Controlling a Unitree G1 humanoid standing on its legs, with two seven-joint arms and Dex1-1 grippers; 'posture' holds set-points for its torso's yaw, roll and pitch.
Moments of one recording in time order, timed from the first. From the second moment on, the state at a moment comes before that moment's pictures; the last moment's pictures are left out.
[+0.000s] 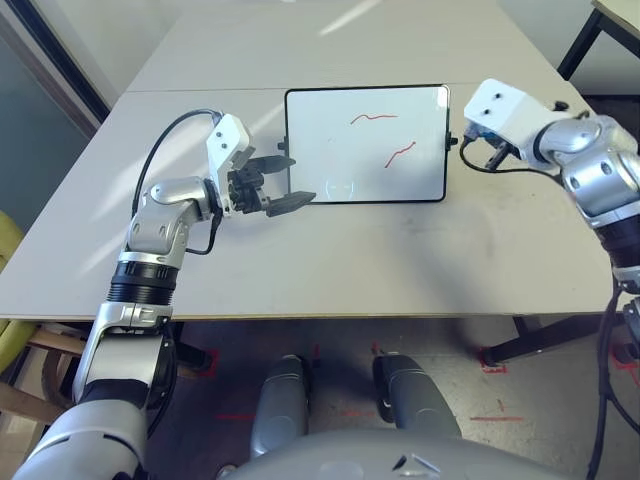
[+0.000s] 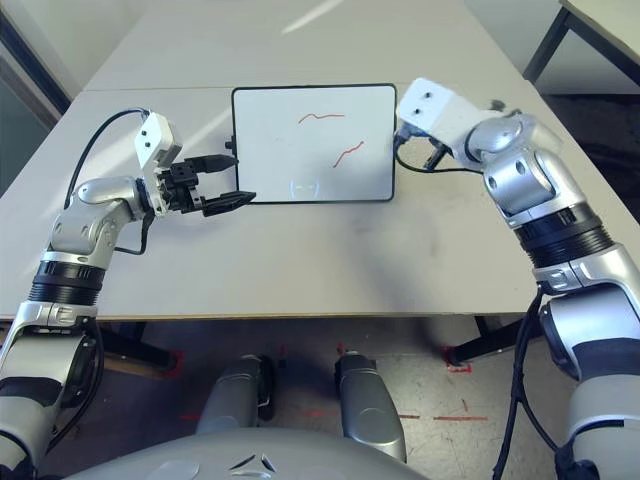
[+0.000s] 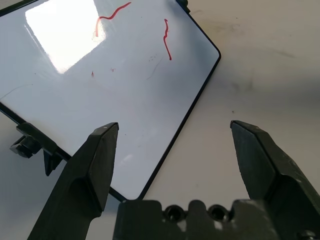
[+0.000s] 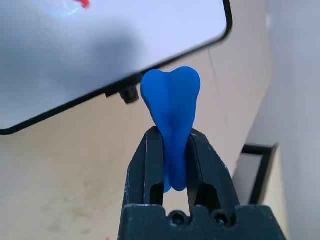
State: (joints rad) left arm -0.62 0.55 -0.03 0.29 -0.31 0.30 -1.09; right arm -0.93 -0.81 0.46 0.20 -0.31 0.53 0.73
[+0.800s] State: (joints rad) left arm -0.63 0.56 -0.03 0.28 -0.31 0.30 -1.09; right arm -1.05 -0.65 0.51 0.52 -0.50 0.19 0.90
